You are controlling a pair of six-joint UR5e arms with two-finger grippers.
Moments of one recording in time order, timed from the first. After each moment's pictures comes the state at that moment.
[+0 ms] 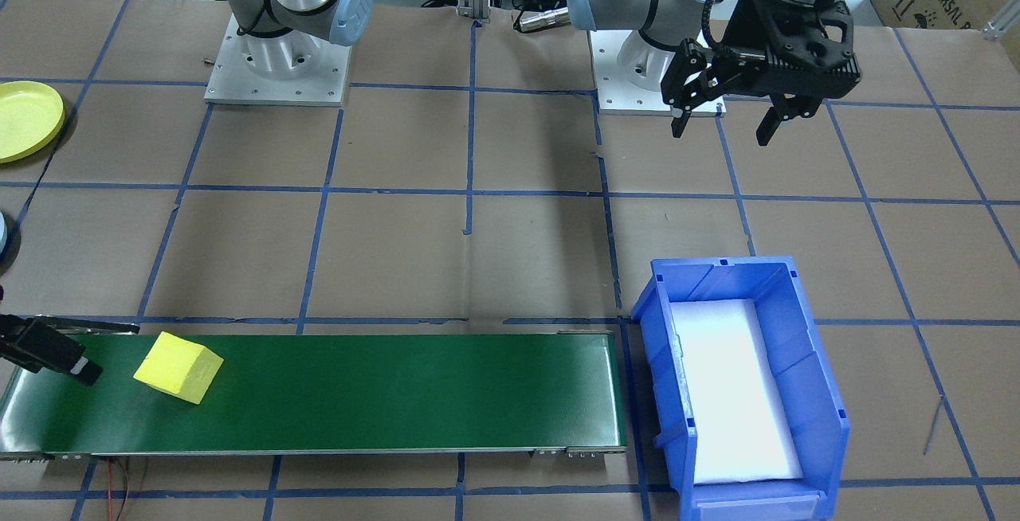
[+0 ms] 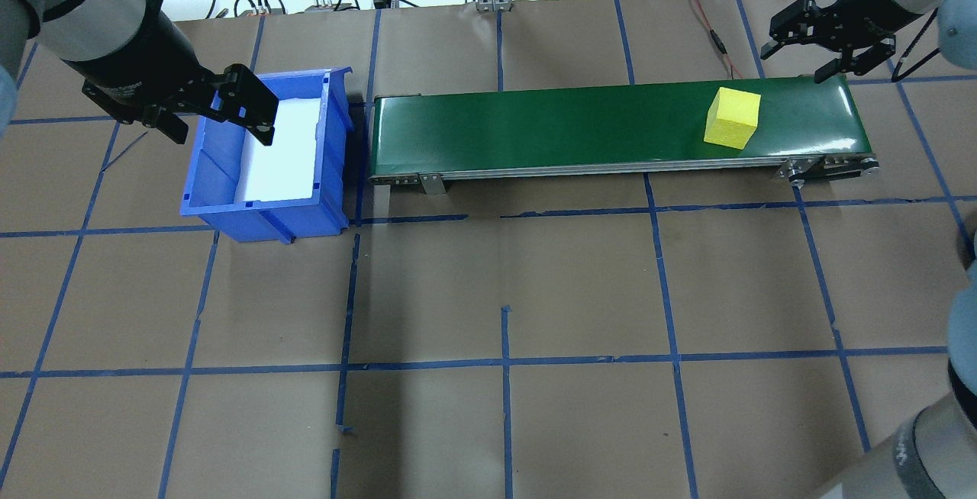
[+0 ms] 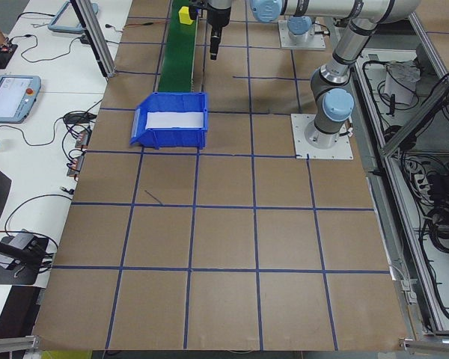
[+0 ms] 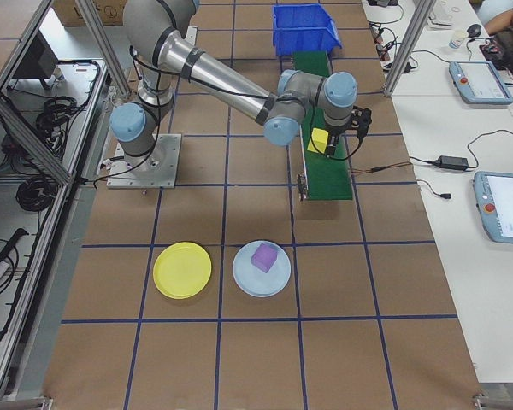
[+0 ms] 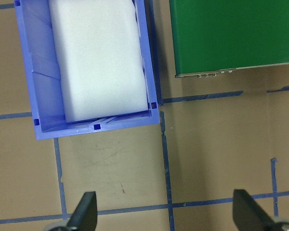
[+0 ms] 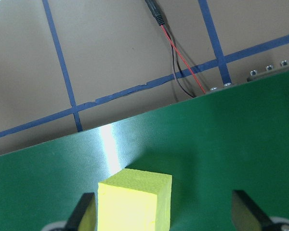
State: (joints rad) left arm -1.51 -1.47 -1.63 -1.52 1.55 0.15; right arm 1.18 -1.16 1.51 -1.98 -1.24 -0.10
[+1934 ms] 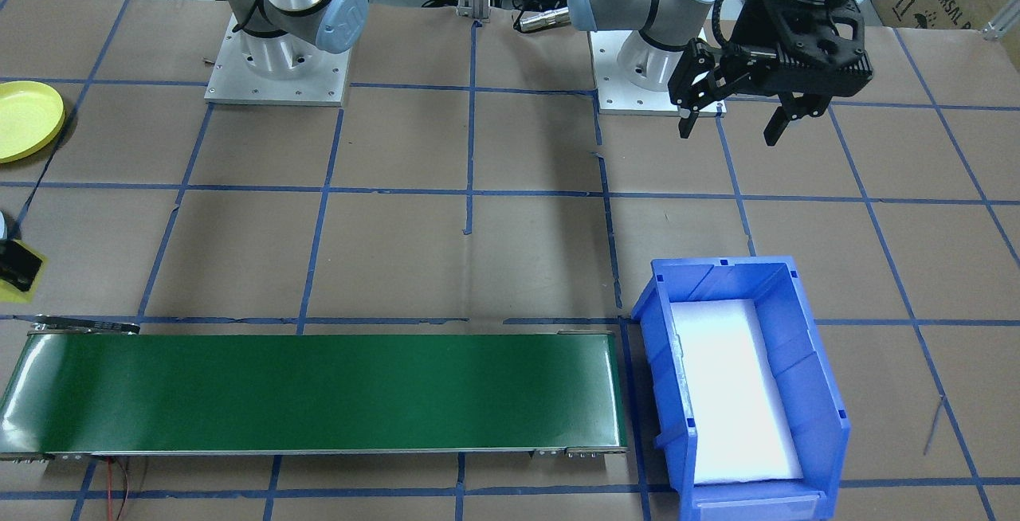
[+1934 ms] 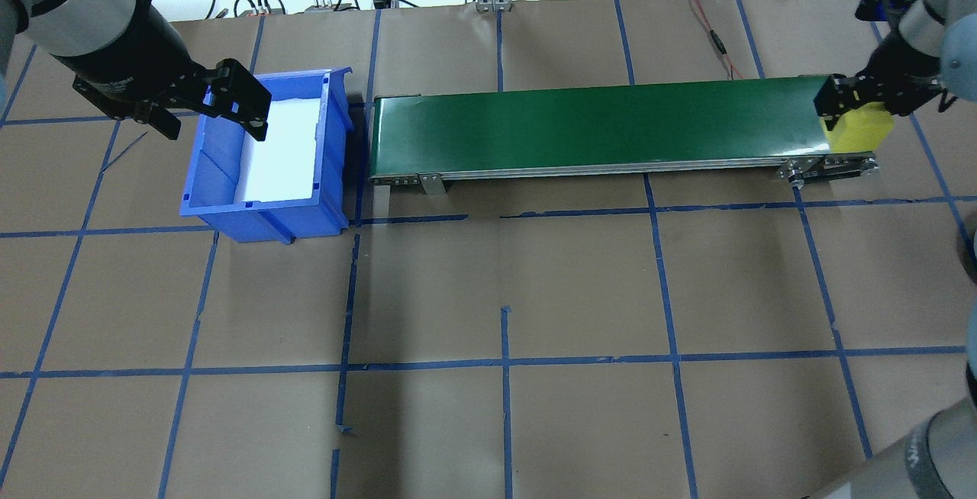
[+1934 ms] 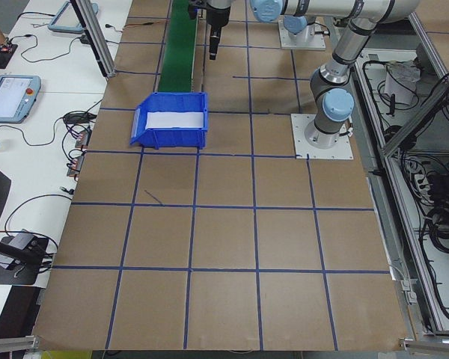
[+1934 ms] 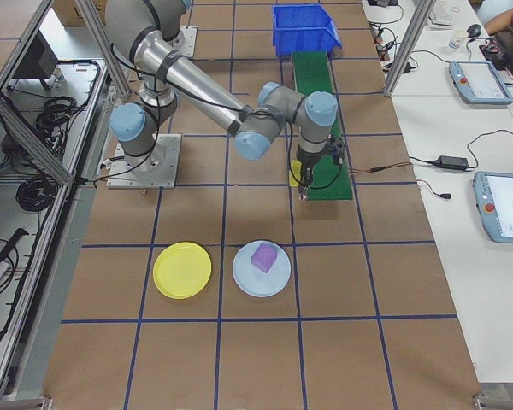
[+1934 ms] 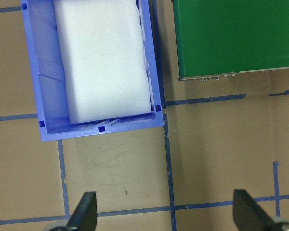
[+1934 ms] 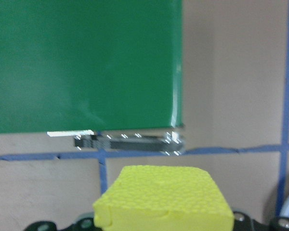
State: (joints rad) left arm -1.50 -1.47 -1.62 -1.52 1.55 0.15; right arm 0.94 -1.31 1.70 -1.94 -1.56 -0.61
